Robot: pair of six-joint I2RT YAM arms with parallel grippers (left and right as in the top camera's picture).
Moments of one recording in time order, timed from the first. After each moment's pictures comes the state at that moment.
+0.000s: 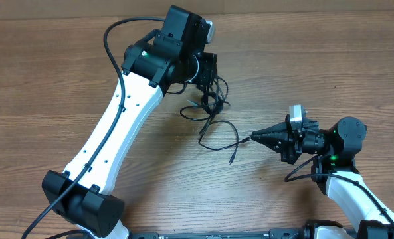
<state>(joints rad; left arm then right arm) -0.47 1.79 1.87 -1.02 0.26 -0.29 -0.08 1.28 0.38 0.92 -1.50 0.20</state>
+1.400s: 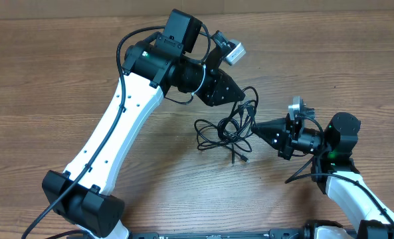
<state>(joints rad) -0.48 1.79 1.87 -1.10 0.88 0.06 -0.08 1.28 0.38 0.70 -1.35 0.25</state>
